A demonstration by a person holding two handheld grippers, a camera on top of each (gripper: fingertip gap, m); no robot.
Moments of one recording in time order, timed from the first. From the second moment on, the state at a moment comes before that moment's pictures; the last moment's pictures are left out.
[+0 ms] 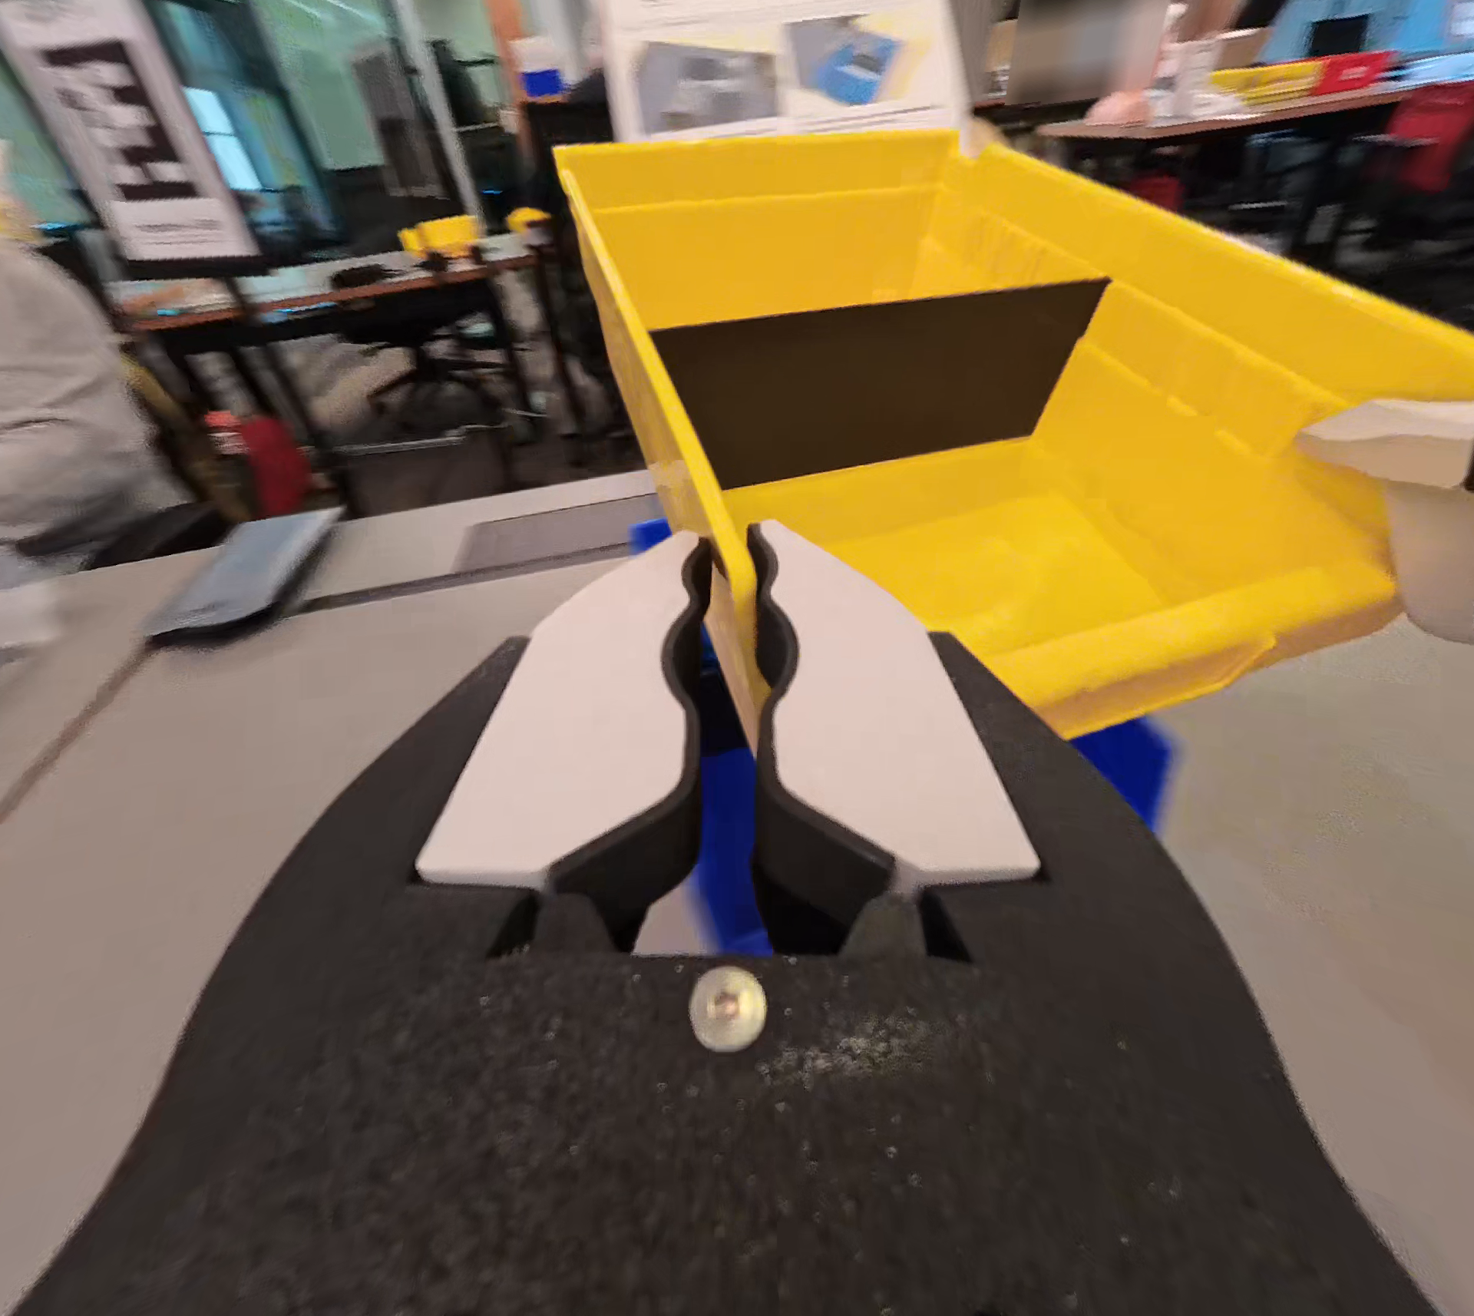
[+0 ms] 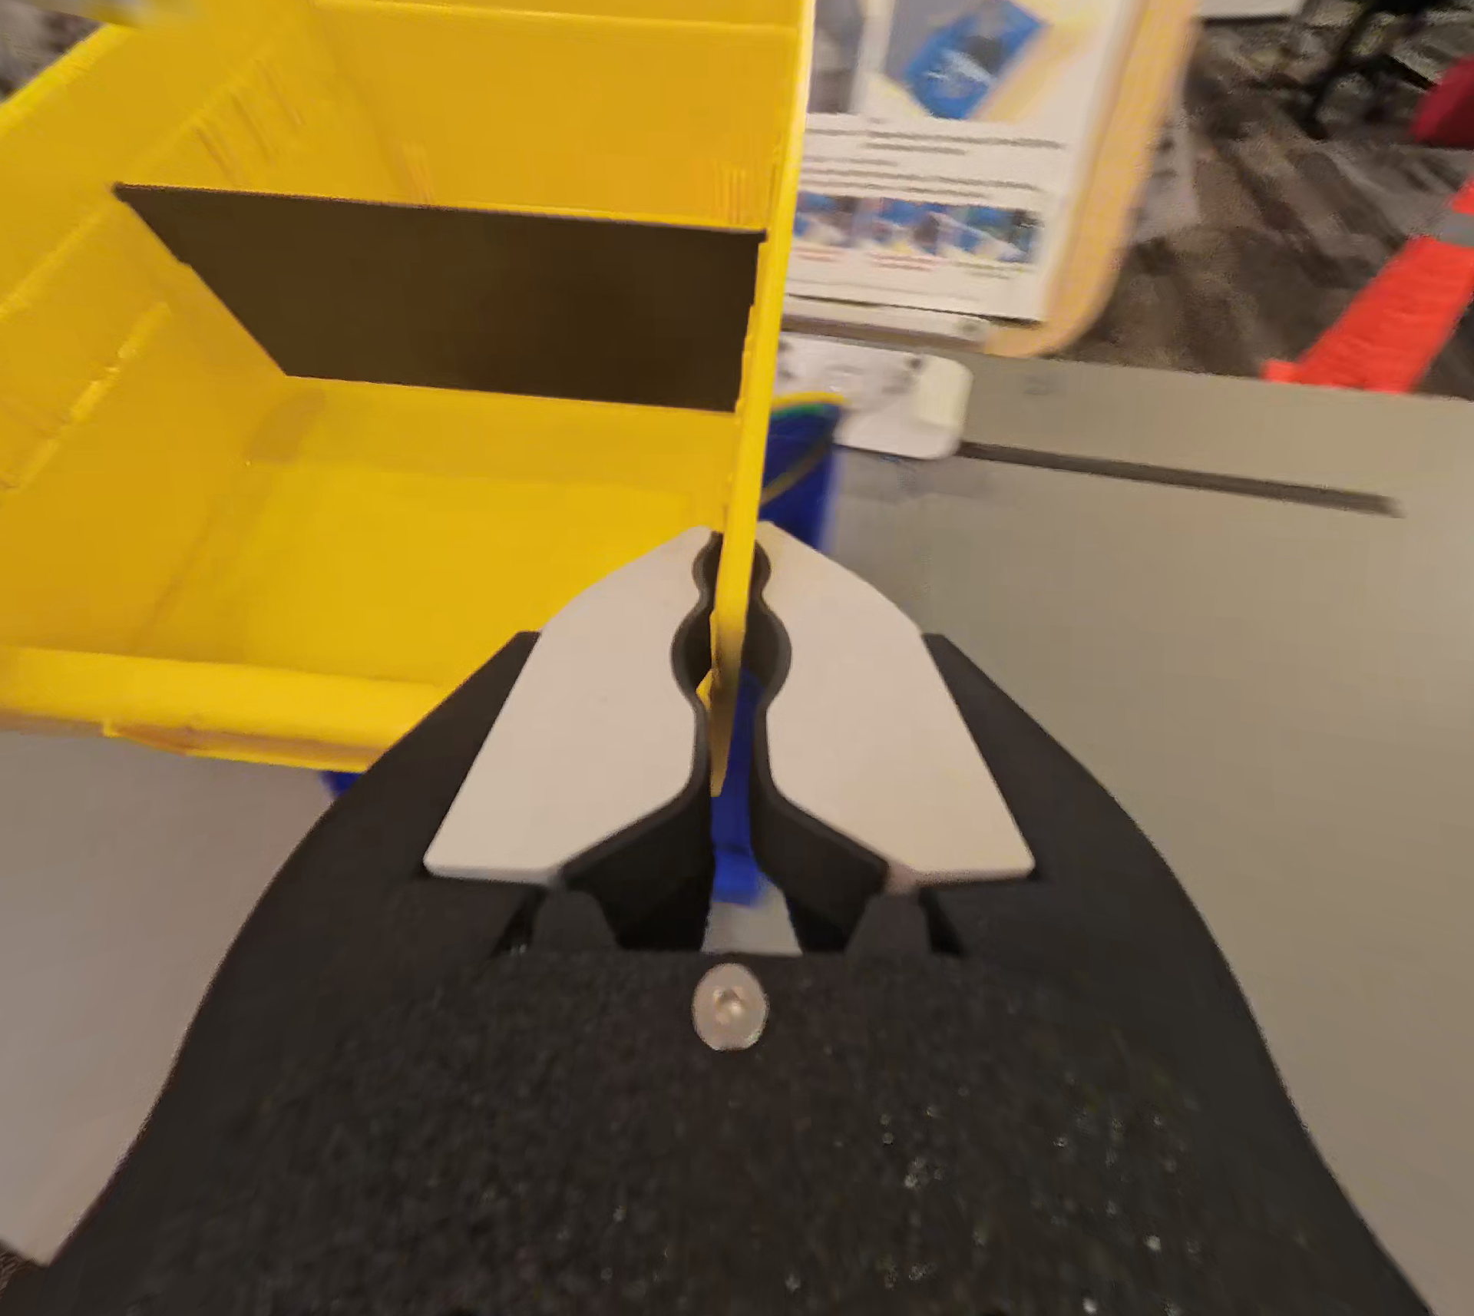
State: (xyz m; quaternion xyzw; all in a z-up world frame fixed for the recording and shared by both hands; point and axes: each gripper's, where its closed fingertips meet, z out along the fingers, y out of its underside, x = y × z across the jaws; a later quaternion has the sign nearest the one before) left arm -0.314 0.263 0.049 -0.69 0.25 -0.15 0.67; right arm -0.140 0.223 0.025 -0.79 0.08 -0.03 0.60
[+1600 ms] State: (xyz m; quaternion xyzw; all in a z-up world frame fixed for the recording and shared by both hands) left arm -0.283 0.291 -0.067 -0.76 0.32 -0.20 0.52; right arm -0.037 0.185 -0.049 -0.79 0.02 0.17 0.59
